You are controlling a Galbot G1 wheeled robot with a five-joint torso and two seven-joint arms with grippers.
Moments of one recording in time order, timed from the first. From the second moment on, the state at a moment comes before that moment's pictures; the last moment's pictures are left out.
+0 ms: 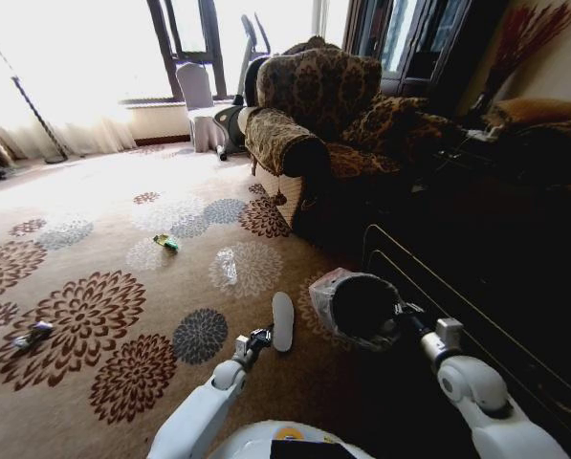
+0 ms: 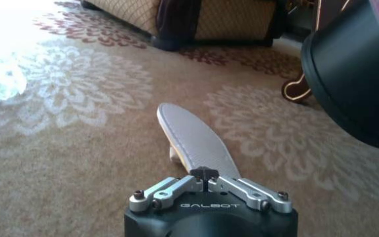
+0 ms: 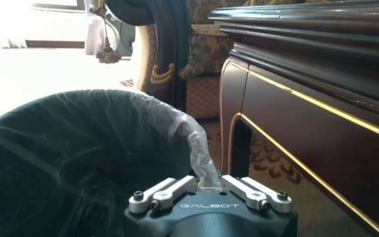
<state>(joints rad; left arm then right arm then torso) 1.08 -1.27 -0.01 -1.22 -0.44 -0.06 0.06 -1.50 0.97 0.66 2.01 0.55 -0.32 0.03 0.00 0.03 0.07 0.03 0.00</state>
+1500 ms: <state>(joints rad) 0.89 -1.46 0.08 -0.88 -0.46 -0.08 0.04 -1.49 0.96 0.66 1.97 0.54 -0.30 -0.01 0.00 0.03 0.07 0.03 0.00</state>
